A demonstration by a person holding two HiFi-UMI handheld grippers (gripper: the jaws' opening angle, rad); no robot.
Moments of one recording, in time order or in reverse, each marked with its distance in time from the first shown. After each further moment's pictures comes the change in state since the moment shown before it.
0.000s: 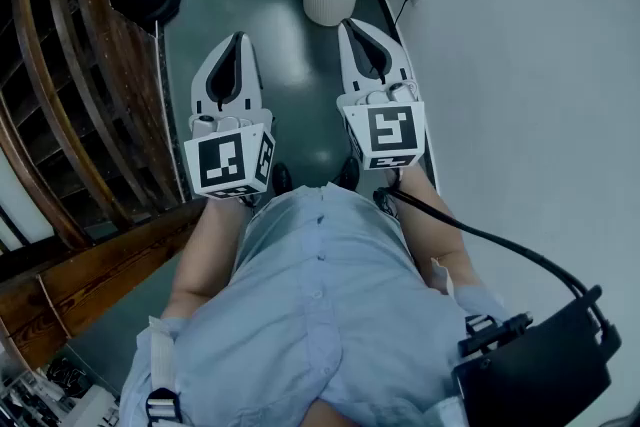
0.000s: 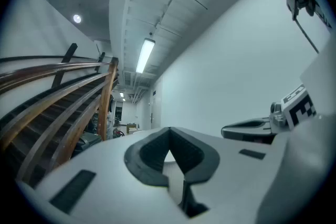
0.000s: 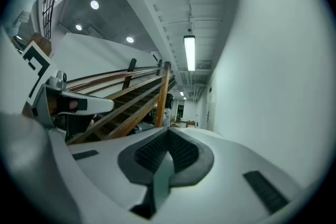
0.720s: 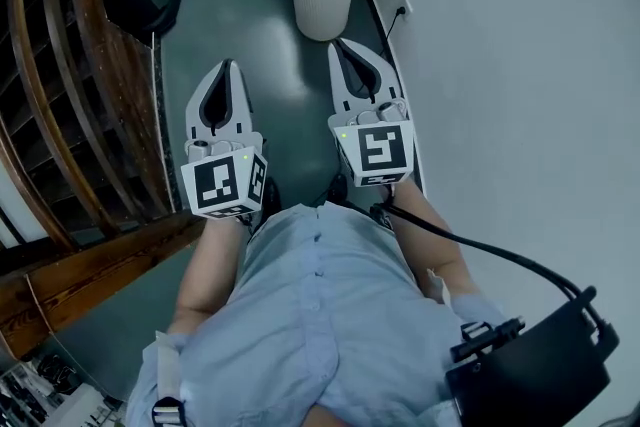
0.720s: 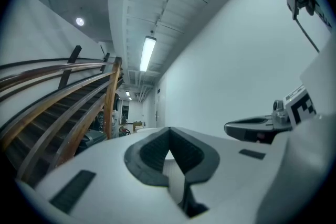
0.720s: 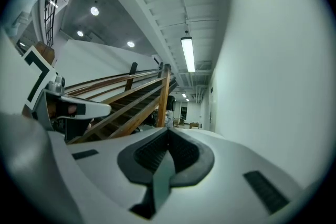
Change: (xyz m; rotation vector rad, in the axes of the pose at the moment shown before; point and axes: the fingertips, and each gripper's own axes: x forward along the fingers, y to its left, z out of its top) left arm 0.013 -0.039 -0.012 -0.001 0.023 0.078; right arm -0.012 -0.047 -0.011 0.025 -0.032 0.045
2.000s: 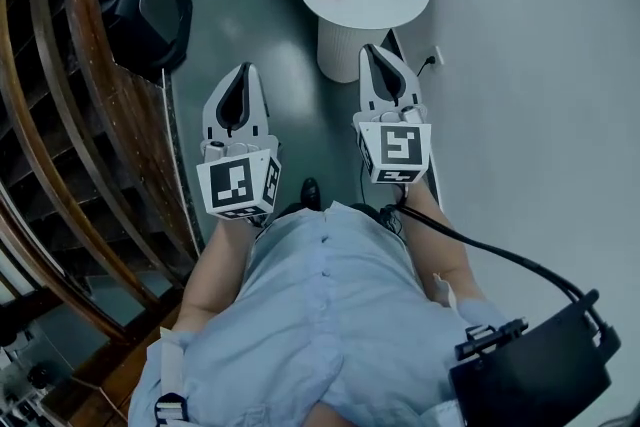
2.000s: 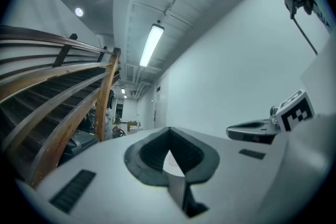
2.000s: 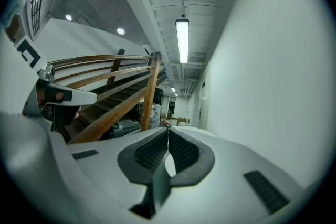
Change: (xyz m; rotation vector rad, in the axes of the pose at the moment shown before) left arm 0.181 0.140 -0.034 -0.022 -0.015 -0.066; right arm 0.220 -0.034 -0.041 -0.035 0.063 -0.153
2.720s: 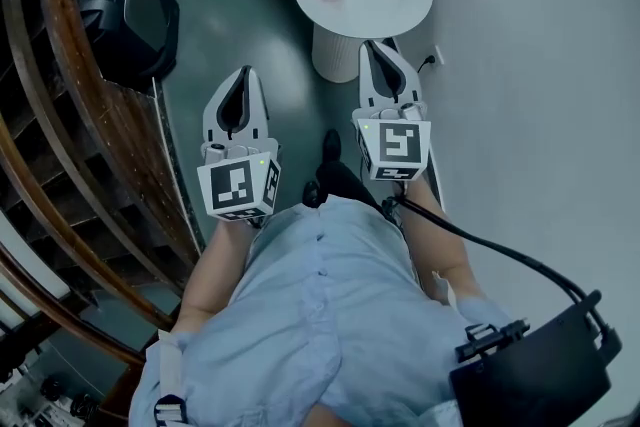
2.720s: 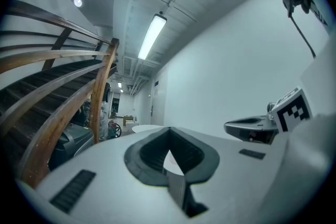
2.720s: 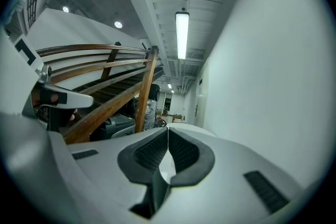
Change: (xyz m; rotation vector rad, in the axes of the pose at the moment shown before) left arm 0.048 0.021 -0.017 -0.029 0.038 -0.060; right arm 0.048 -0.009 -0.001 -0.019 0.030 -0.058
